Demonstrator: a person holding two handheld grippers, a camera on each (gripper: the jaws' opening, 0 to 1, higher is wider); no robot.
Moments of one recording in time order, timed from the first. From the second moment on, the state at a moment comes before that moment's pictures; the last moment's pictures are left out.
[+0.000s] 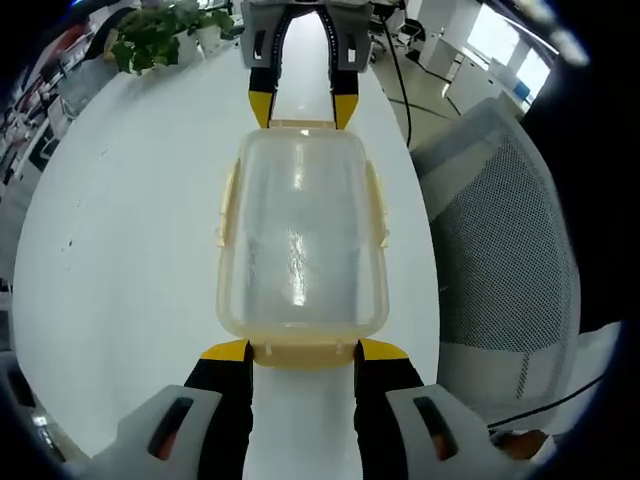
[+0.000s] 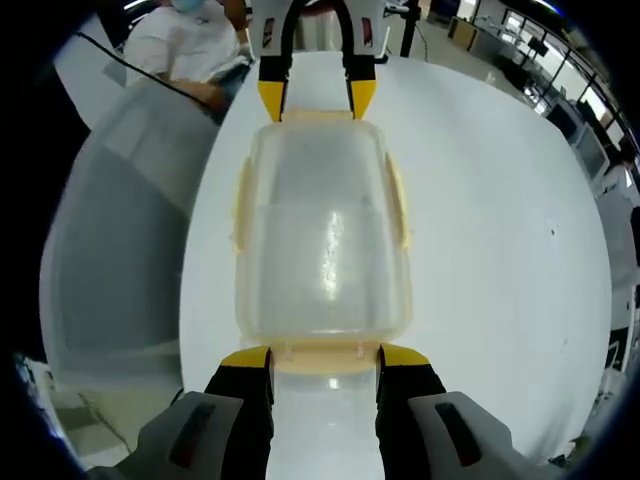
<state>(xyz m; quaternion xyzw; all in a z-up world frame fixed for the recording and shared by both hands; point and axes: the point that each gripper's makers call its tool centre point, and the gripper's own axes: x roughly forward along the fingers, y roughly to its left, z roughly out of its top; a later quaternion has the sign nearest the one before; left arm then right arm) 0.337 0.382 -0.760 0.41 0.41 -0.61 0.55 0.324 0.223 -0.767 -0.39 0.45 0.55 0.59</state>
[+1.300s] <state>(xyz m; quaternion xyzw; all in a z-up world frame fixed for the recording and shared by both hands) 0.326 0.339 -0.769 0.40 0.41 -0.61 0.55 0.314 0.179 -0.768 -0.40 0.46 0.54 0.58</state>
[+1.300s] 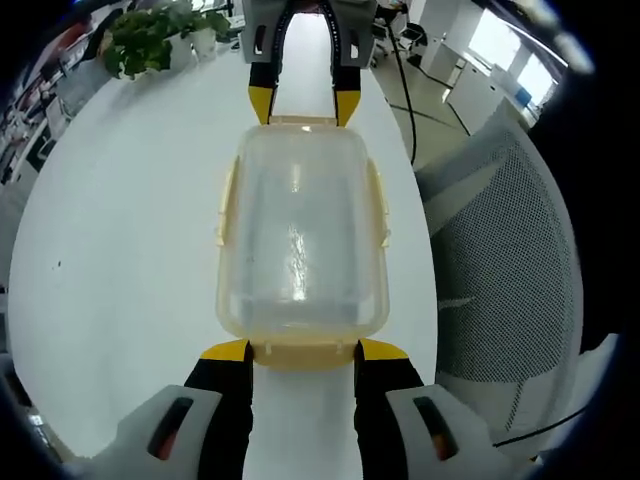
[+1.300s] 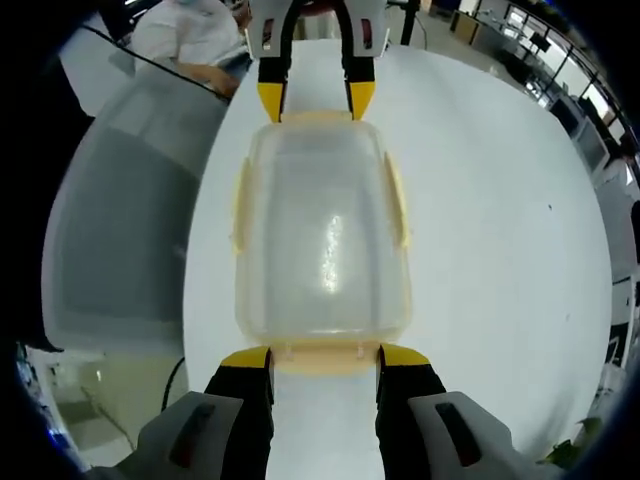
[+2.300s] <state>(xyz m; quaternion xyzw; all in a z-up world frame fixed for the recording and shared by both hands) 0.325 0.318 -0.770 0.41 0.40 -0.61 0.54 0.309 0.158 -0.775 -0.40 0.46 0.53 0.58</state>
